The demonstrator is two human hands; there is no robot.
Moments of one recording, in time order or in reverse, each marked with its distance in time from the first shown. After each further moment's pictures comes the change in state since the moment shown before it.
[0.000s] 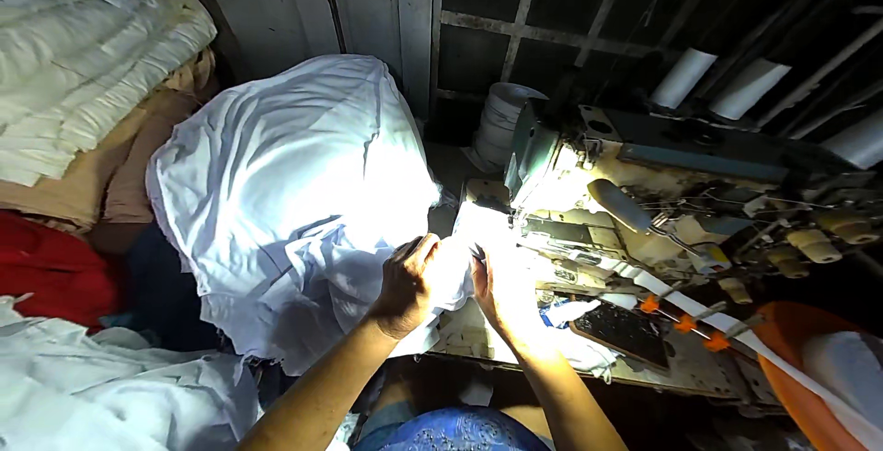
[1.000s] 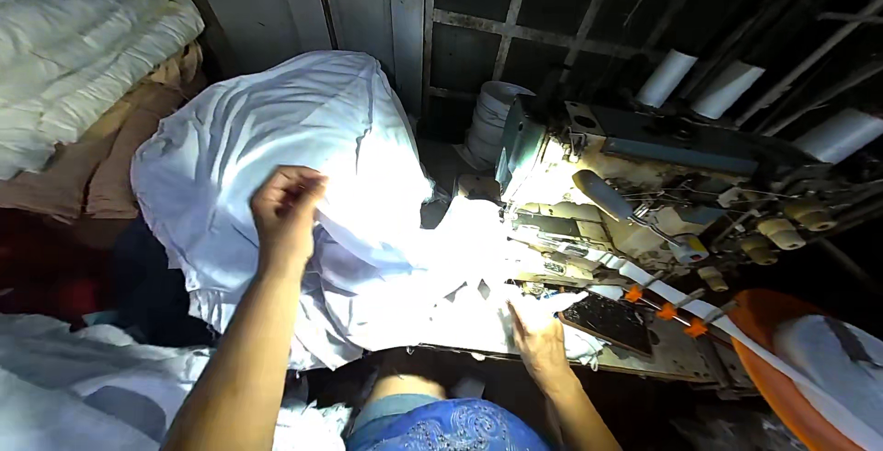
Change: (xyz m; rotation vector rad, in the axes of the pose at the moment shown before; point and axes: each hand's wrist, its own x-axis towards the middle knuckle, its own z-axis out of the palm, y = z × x) left_hand 0.031 -0.111 -0.064 -0.472 0.209 -0.509; right_hand -0.105 0.073 -0.002 -0.079 0.057 -0.044
